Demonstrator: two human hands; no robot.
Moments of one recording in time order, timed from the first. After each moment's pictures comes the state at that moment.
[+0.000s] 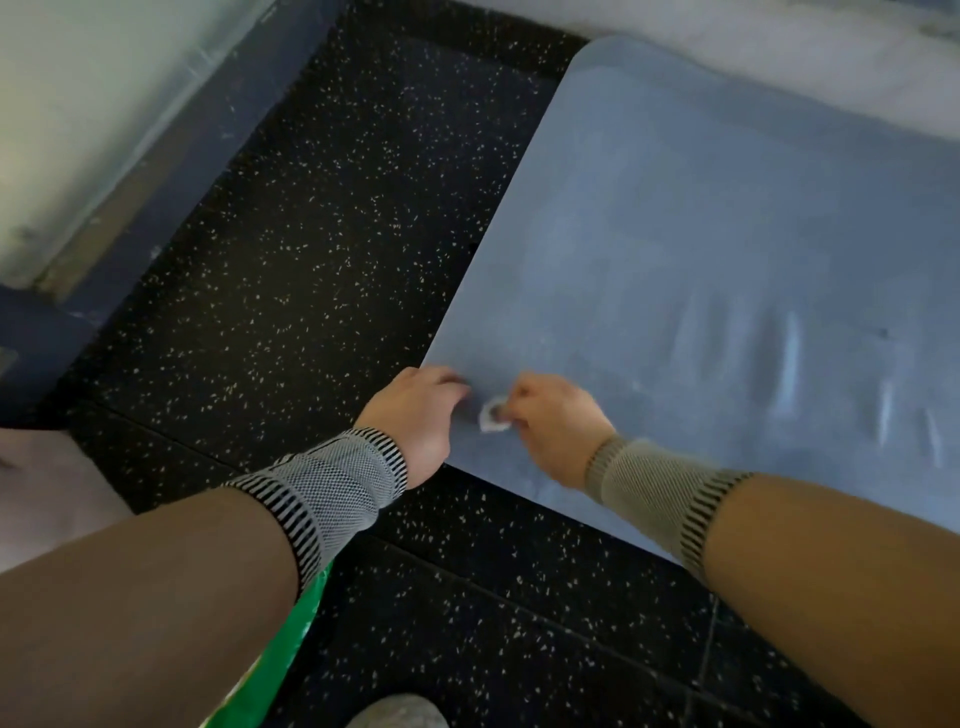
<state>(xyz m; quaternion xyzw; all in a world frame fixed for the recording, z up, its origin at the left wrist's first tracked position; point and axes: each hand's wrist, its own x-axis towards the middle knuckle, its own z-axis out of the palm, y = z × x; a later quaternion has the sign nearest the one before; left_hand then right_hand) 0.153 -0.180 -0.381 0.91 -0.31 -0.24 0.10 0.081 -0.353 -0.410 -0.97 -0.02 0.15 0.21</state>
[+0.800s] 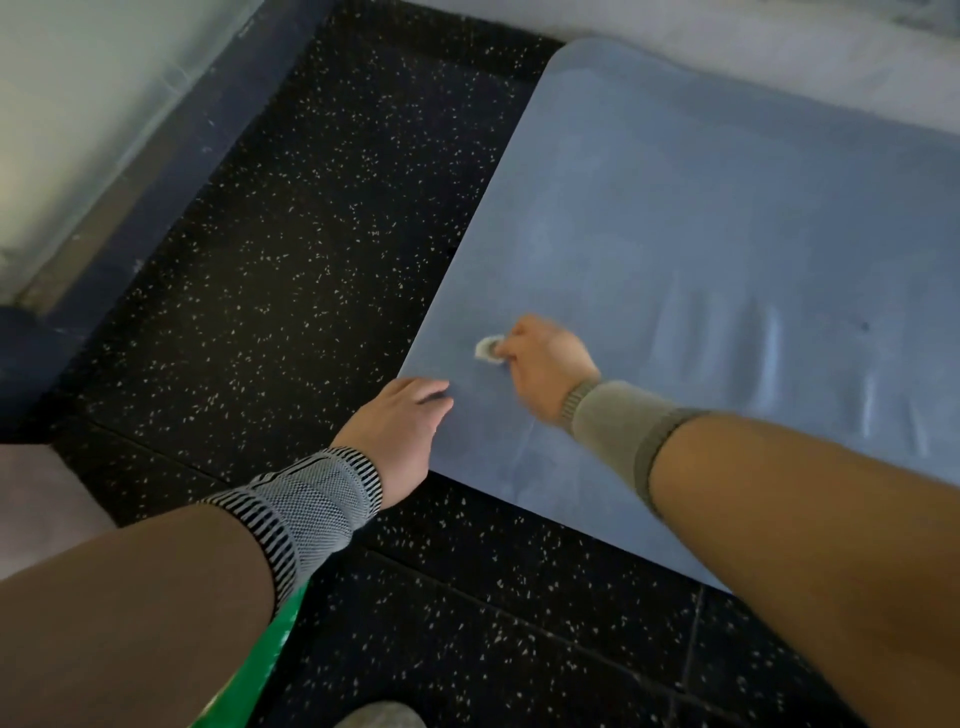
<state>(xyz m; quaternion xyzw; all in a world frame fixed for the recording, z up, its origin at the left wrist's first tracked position) 0.144 -0.178 -0.385 0.90 -0.37 -0.22 0.06 0.132 -0.381 -0.410 -0.97 0.07 0.12 0.19</state>
